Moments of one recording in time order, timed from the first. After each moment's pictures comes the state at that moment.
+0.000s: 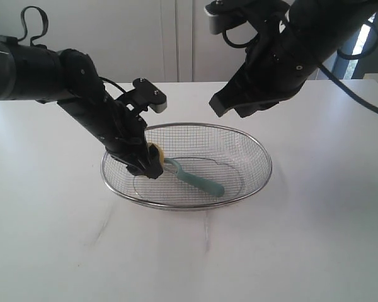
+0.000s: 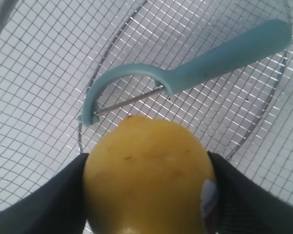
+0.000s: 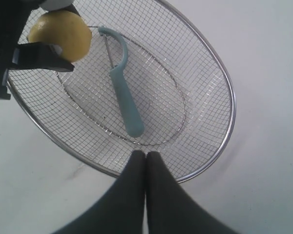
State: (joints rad) left arm -0.52 1.90 -1.35 -0.39 0.67 0.76; right arm 0.51 1.54 -1.39 0.06 0.97 -0.20
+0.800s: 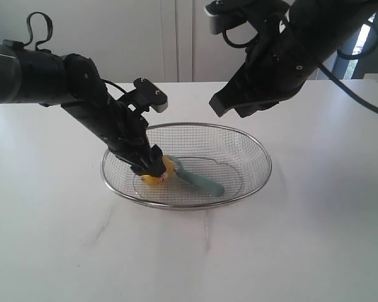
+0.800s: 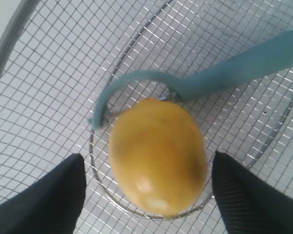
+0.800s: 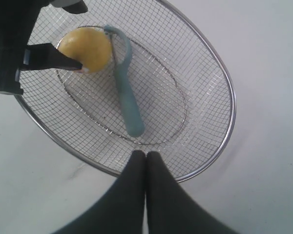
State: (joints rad) left arm -0.52 1.92 -1.35 -0.39 0.62 0.76; right arm 0.51 1.54 -1.39 0.06 0.97 -0.20
